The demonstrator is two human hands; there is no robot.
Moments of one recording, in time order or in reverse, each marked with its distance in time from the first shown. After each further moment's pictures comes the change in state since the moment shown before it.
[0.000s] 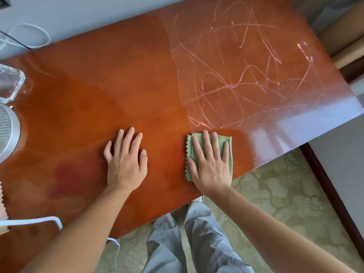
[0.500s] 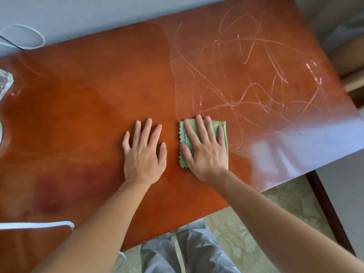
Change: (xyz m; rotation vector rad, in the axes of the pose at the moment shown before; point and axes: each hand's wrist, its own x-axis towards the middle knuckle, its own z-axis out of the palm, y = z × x) left_hand 0.064 0.073 0.019 0.016 0.001 -0.046; right_hand 0.101 0.027 -0.019 -0.018 0.060 -0.143
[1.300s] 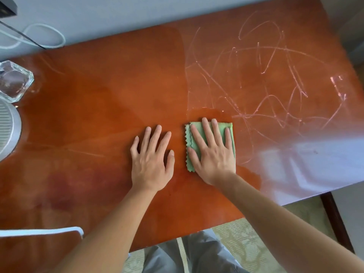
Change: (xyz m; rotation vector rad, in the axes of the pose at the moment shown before) left_hand -0.001 0.001 -0.002 -0.005 0.027 -0.009; right_hand 0.019 0.005 -0.007 -0.018 -0.021 -0.113
